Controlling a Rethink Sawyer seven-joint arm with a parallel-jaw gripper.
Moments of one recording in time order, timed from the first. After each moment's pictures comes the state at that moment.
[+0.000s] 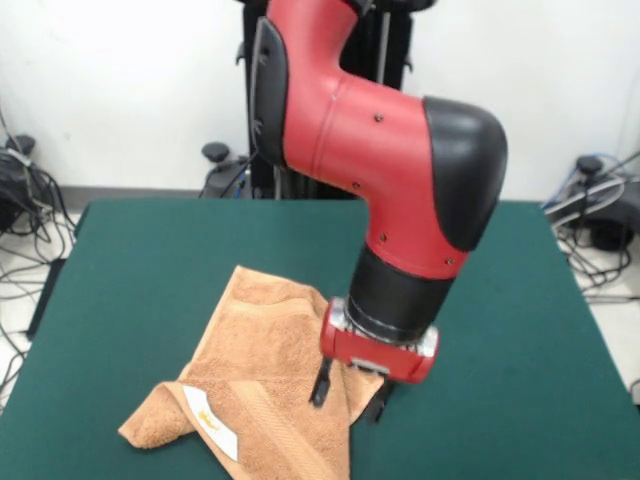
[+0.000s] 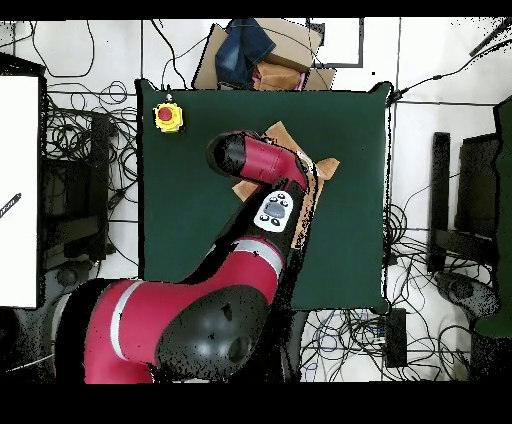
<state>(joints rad) 0.05 -0.08 -0.38 1.13 0.39 0.38 1.60</state>
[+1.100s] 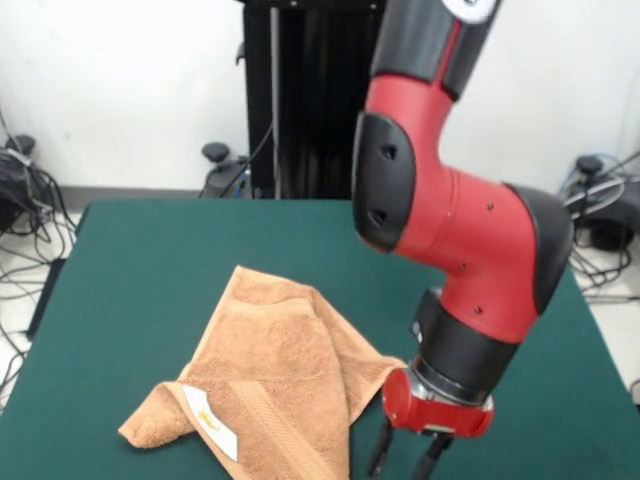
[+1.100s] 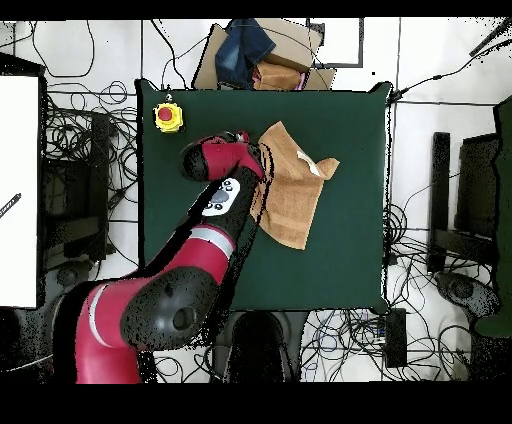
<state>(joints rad) 0.19 0.19 -0.53 0.87 0.28 0.23 1.60</state>
